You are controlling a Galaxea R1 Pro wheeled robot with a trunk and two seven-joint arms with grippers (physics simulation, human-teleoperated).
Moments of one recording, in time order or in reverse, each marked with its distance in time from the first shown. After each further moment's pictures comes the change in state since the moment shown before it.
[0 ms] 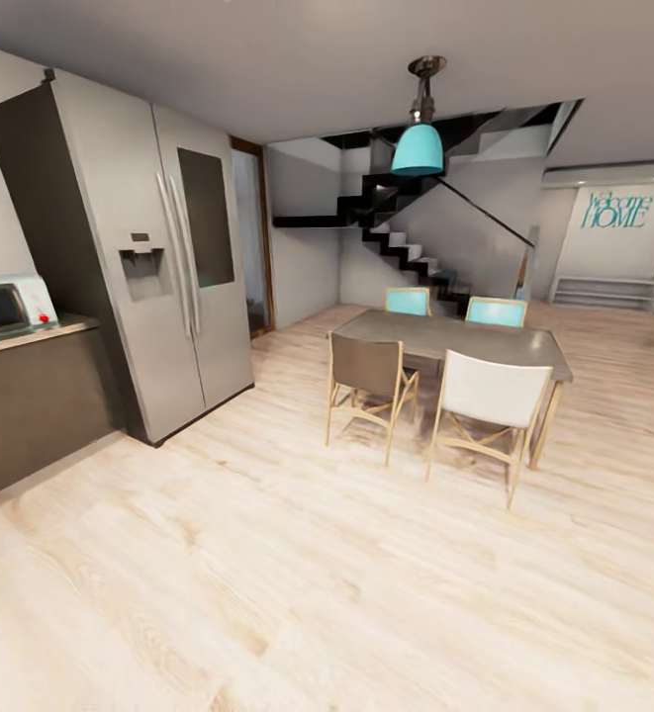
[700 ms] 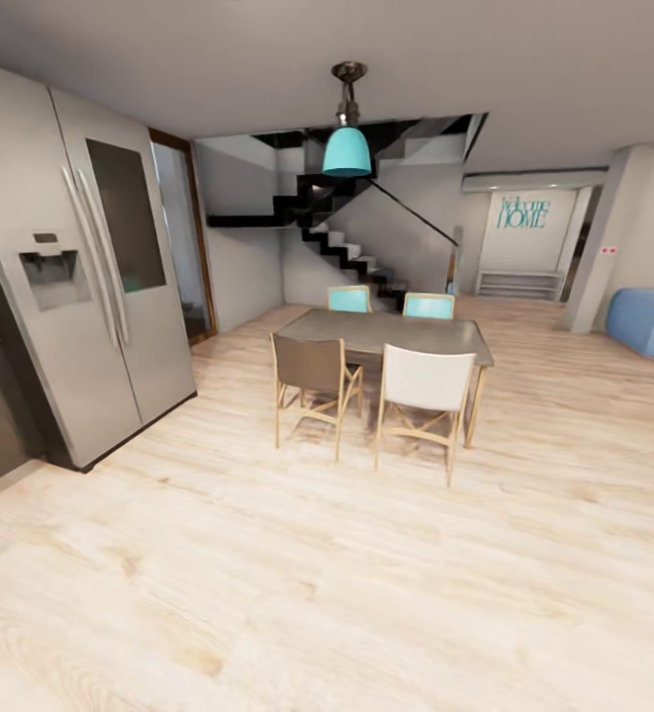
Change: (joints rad) left arm 0.000 0.000 0.000 0.000 0.000 0.000 0.000; right arm 0.000 0.000 0.000 -0.001 0.000 0.000 0.000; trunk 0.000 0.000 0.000
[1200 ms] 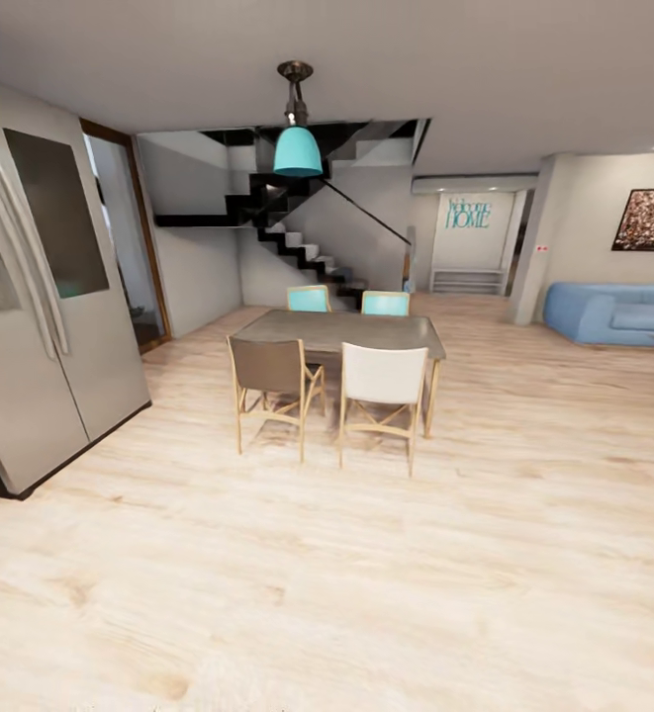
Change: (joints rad) left arm 0.000 0.000 -0.001 0.000 0.000 0.000 0.000; right arm 0.000 0.000 0.000 0.001 0.000 0.001 0.000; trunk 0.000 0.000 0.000
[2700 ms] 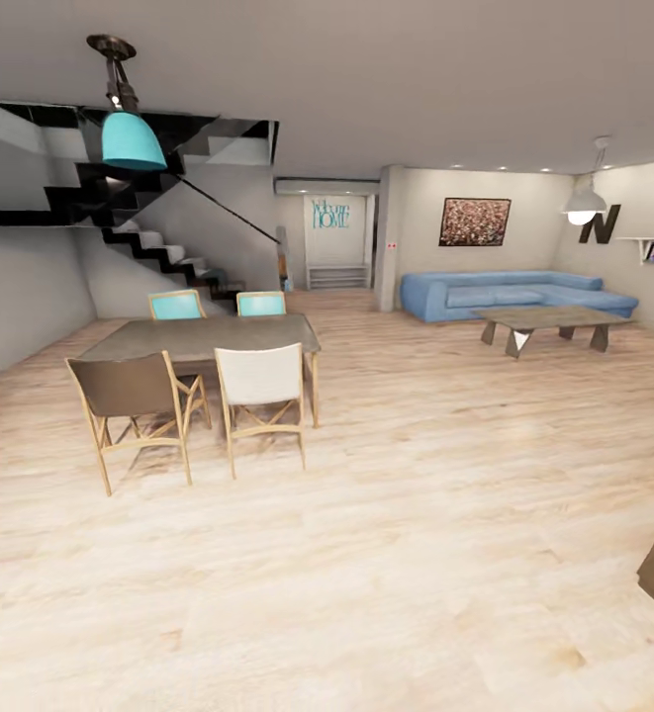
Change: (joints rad) left arm 0.000 0.001 0.001 0.000 0.000 0.000 0.000; right arm 0.000 0.000 0.002 0.000 0.000 0.000 0.000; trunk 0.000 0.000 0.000
